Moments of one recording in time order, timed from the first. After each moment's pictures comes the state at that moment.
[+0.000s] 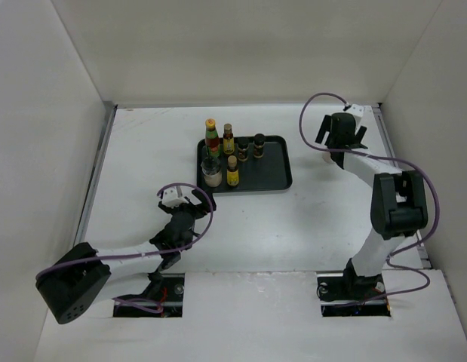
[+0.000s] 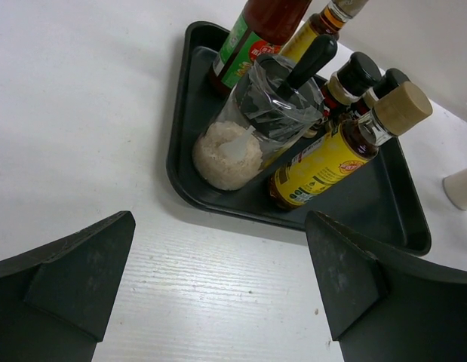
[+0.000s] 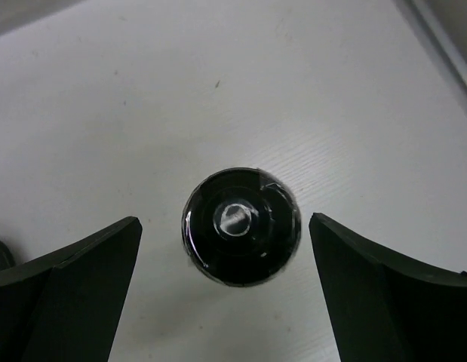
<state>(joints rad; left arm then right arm) -0.81 1.07 0.10 0.81 -0.78 -0.64 0.09 1.73 1.14 0.07 0.45 0.29</state>
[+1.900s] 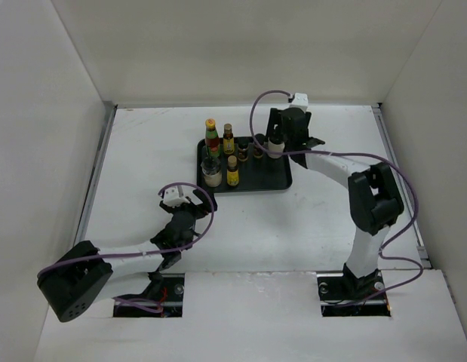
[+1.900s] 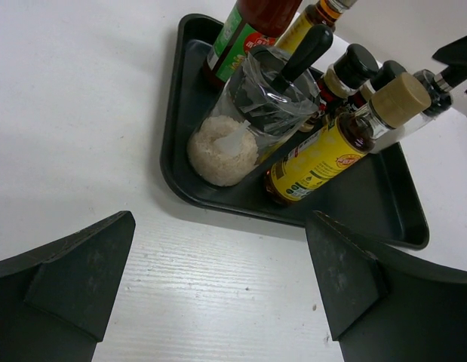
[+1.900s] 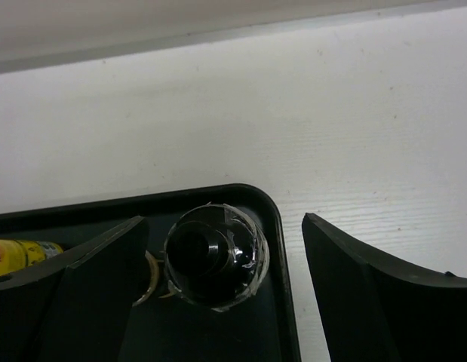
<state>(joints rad) -0.81 1.10 0.11 0.82 -0.76 -0.64 0.44 1.89 1.34 0.15 0.42 0.30</state>
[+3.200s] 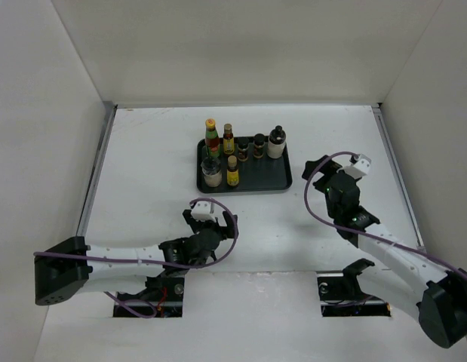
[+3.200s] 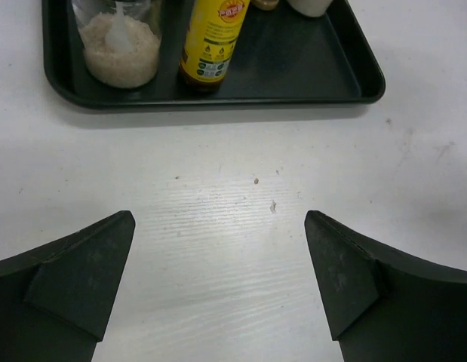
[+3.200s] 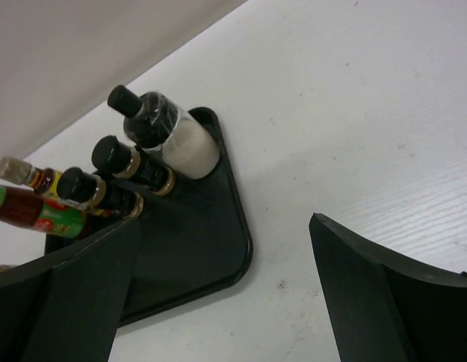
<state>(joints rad) -1.23 1.01 0.25 0.38 -0.90 -0.67 0.48 0.97 0.49 0.23 0.55 0.67</state>
